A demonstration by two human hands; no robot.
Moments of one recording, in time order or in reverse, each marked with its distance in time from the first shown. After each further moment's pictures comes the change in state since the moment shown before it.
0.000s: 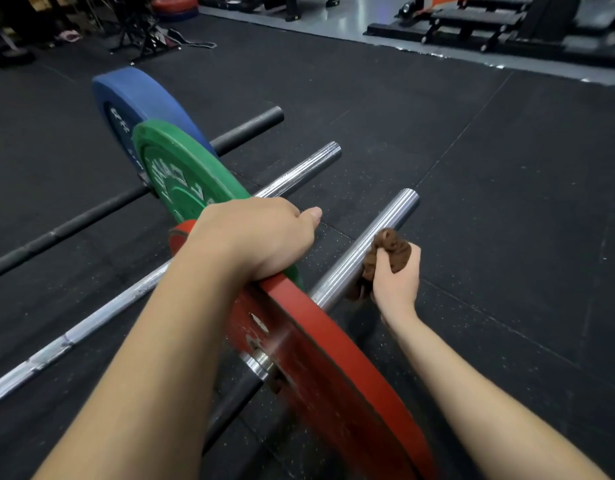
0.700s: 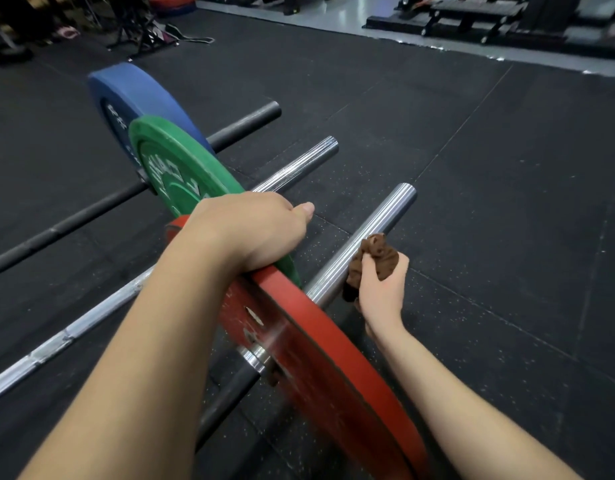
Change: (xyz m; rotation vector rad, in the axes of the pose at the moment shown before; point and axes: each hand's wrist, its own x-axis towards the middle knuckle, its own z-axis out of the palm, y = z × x) left_hand -0.001 0.004 -0.002 0.013 -0.034 -0.018; right_hand -0.035 -0.002 0.004 0.153 -0.068 0.077
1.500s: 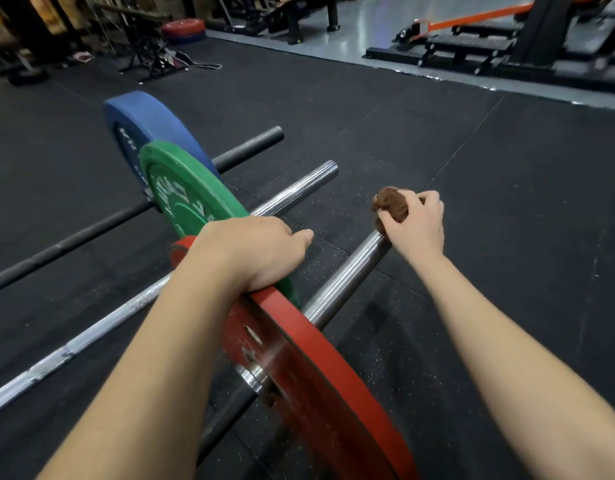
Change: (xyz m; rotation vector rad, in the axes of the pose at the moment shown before) left_hand 0.000 0.000 -0.002 0.028 -0.015 0.003; right_hand 0.128 -0.086 -0.015 -0.964 0.010 -0.482
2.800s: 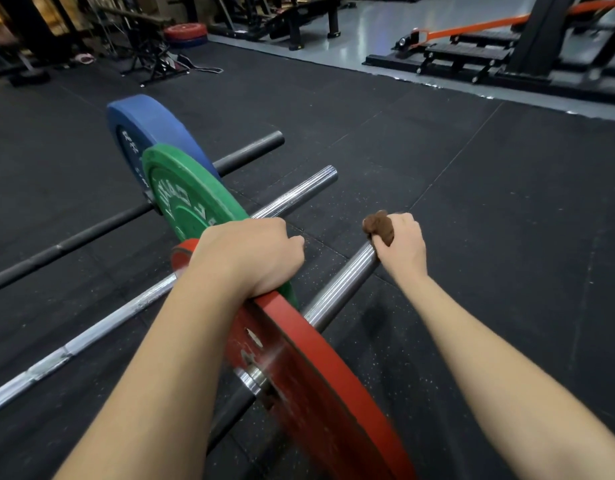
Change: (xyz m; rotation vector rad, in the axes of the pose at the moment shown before) left_hand 0.003 -0.002 0.007 0.010 0.124 -0.026; right_hand -0.013 0.010 0.023 -0.008 -0.061 -0.111
